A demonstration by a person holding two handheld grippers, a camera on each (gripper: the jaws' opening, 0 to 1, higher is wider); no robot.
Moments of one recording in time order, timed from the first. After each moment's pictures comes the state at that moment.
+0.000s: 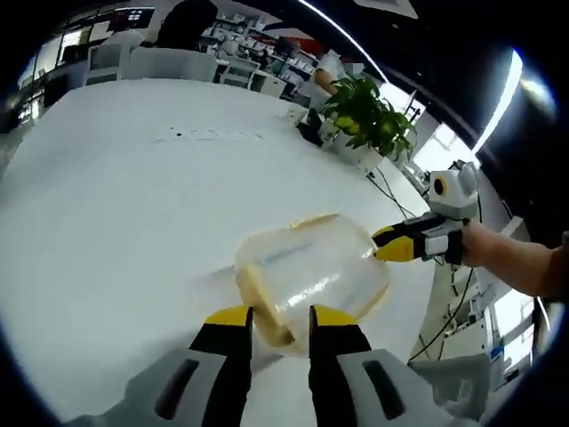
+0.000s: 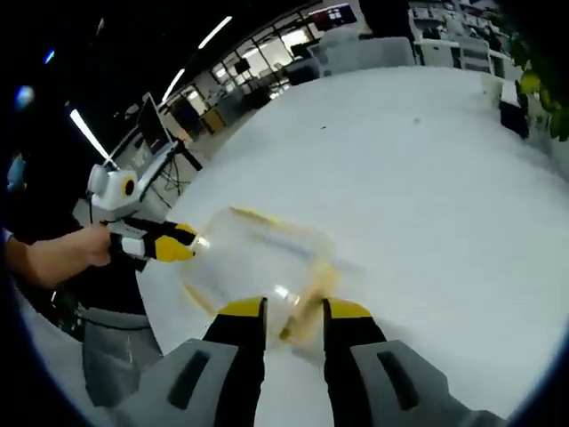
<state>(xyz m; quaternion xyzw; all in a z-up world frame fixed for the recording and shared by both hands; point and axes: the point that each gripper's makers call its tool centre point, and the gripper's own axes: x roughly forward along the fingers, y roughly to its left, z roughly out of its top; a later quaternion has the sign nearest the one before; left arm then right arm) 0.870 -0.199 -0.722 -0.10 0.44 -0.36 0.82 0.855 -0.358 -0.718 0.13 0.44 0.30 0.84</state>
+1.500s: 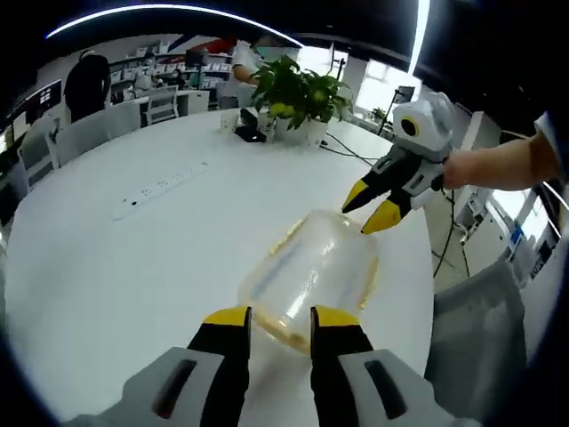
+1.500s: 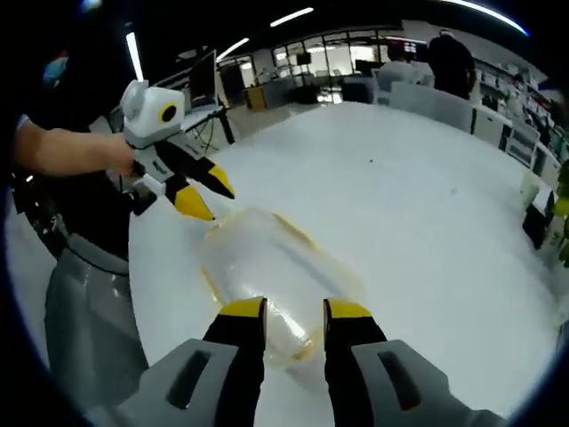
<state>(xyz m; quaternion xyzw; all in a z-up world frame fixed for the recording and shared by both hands) 0.881 -0.209 -0.687 0.13 0.33 -0.51 0.78 0.860 -0.323 -0.696 -0.08 0.37 0.40 0.84</state>
